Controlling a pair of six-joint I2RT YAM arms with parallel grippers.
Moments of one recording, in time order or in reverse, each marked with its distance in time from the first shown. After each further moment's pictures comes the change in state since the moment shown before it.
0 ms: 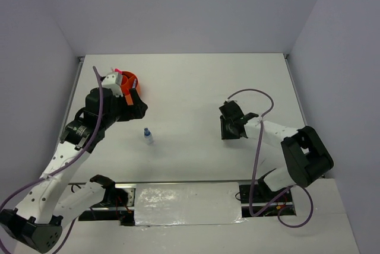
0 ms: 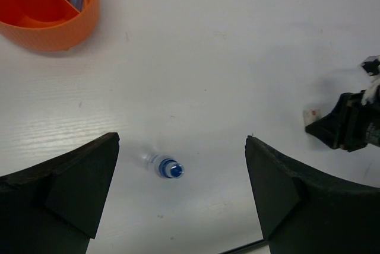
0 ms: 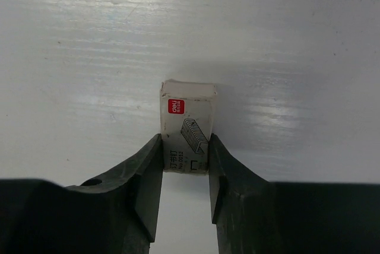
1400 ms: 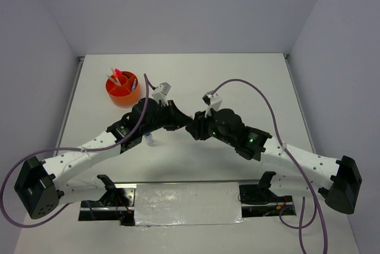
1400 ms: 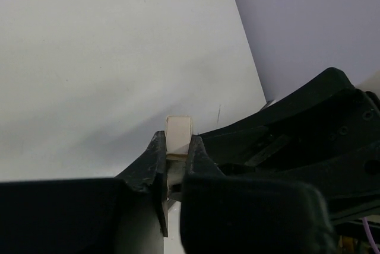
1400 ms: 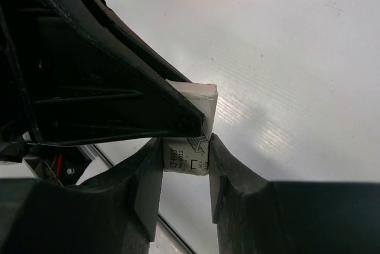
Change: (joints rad) left arm -0.412 0.261 -0.190 0.636 0.174 -0.437; right arm 0.456 -0.407 0.065 0.278 -0.029 0.028
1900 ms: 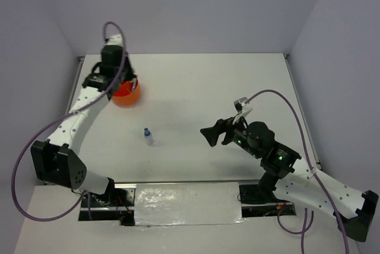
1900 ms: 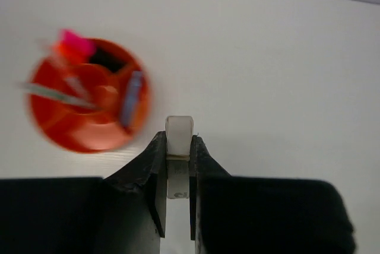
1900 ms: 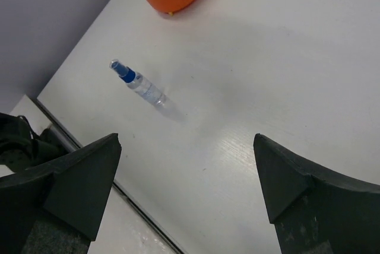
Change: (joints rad) left arm 0.437 0.274 0.565 -0.455 -0.317 0.501; right arm -0.085 -0.361 -0.181 -0.033 0.023 -0.011
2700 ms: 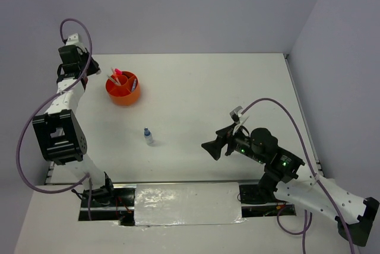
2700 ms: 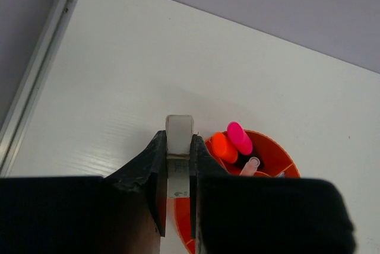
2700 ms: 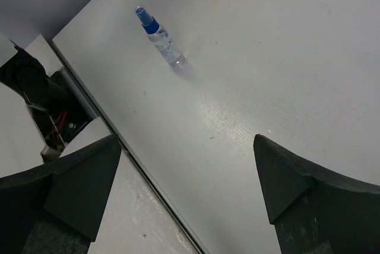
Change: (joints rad) left arm 0.603 0.277 -0.015 0.374 0.315 0.128; right arm -0.005 -0.148 -0.088 -0.070 -0.185 -0.097
